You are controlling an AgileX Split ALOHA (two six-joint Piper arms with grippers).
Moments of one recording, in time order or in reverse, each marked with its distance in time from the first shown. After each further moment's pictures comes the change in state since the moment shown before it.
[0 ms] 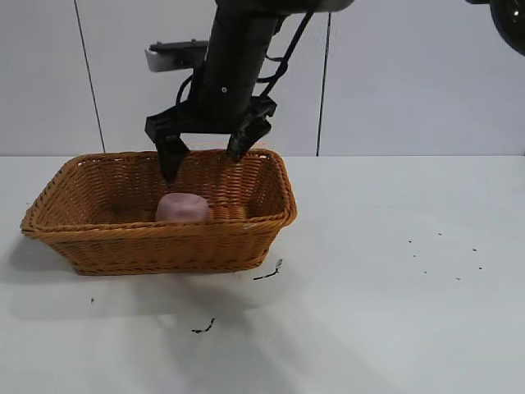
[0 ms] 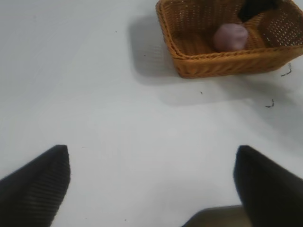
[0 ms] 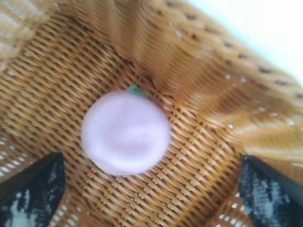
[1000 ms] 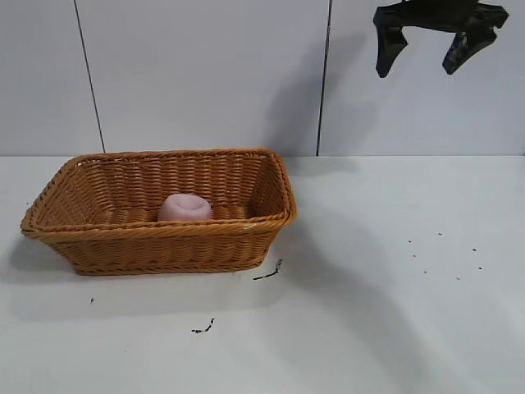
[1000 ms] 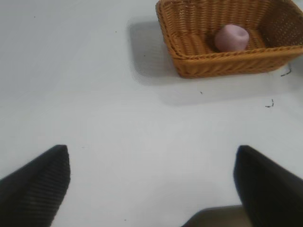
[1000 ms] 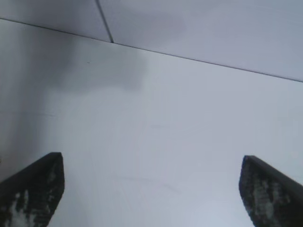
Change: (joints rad) left arm 0.000 0.000 0.000 0.000 0.000 0.000; right arm -0.475 -0.209 0.083 -0.031 0.166 0.042
